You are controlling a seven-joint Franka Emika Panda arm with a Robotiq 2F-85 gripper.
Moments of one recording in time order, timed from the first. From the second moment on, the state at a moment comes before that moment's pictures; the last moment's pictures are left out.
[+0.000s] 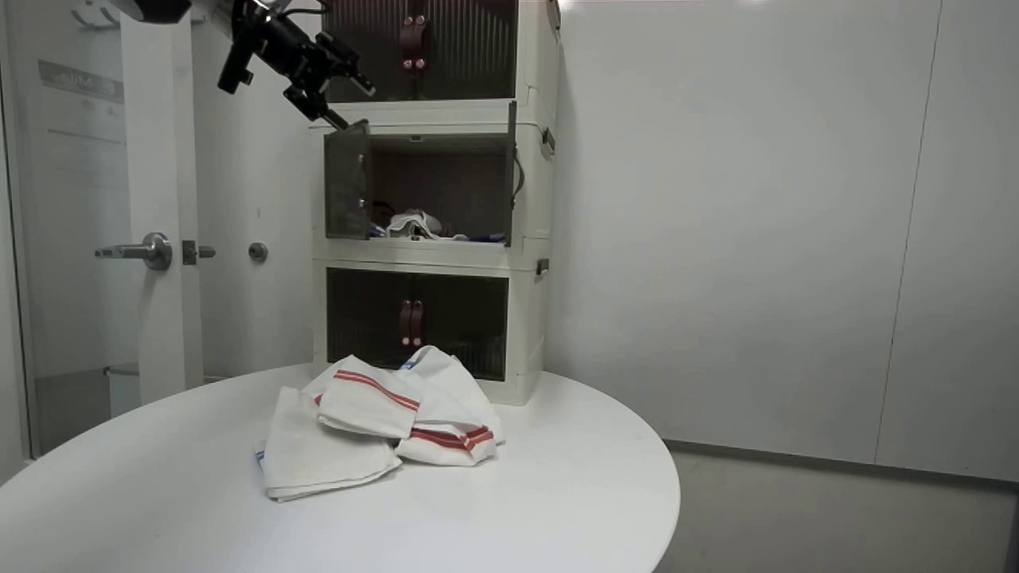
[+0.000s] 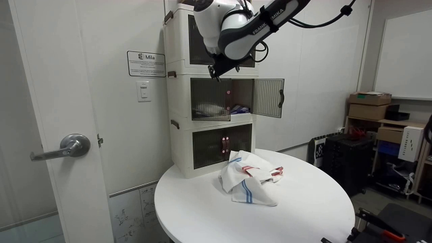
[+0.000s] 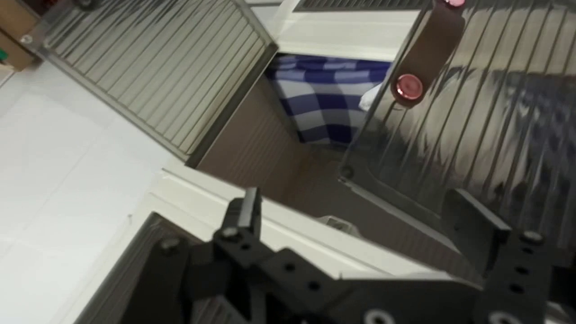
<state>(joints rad) 0.21 0.21 0.03 -1.69 -1.10 2.13 1.04</state>
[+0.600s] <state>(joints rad) 0.13 0.15 0.05 -1.72 -0.89 2.23 0.93</state>
